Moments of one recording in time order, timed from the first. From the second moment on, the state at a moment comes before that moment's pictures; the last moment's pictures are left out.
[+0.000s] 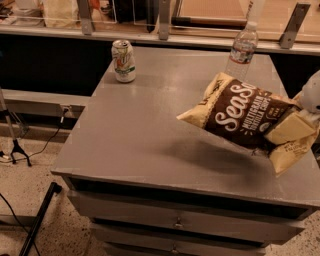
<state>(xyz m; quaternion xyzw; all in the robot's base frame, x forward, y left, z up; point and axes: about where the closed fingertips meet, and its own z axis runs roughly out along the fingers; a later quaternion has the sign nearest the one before) 0.439 -0.243 0.912 -0.45 0.87 0.06 0.20</state>
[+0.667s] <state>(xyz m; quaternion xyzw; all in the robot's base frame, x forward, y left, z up) 0.475 -0.211 0.912 -0.45 0.87 0.09 0.20</state>
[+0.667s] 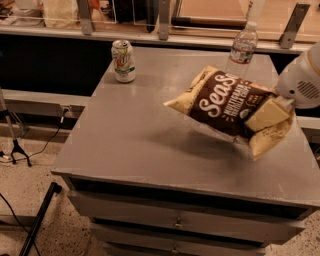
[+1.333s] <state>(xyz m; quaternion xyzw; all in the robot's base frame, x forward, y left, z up) 0.523 -0.177 0.903 -0.45 0.87 0.09 0.18</state>
